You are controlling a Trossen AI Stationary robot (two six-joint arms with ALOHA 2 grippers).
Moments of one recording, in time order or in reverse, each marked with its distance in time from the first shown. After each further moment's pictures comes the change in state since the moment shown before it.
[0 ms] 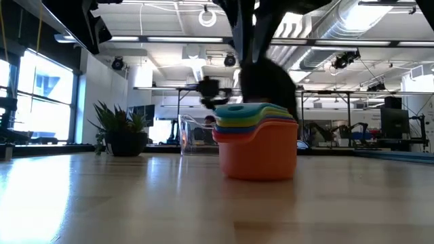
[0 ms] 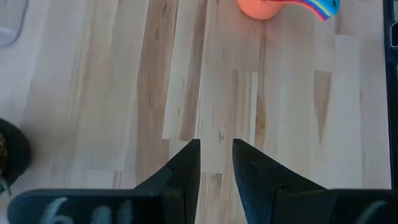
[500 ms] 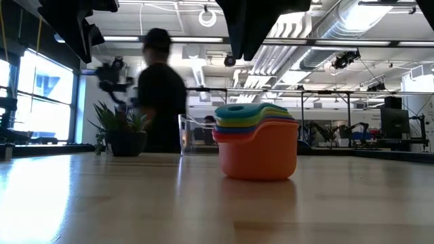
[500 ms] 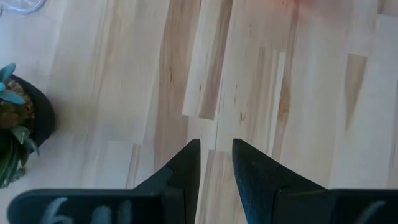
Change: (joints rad) left arm 0.000 0.000 0.000 -0.093 -0.059 -0.041; right arm -0.001 -0.011 -0.001 0.000 0.096 -0.333
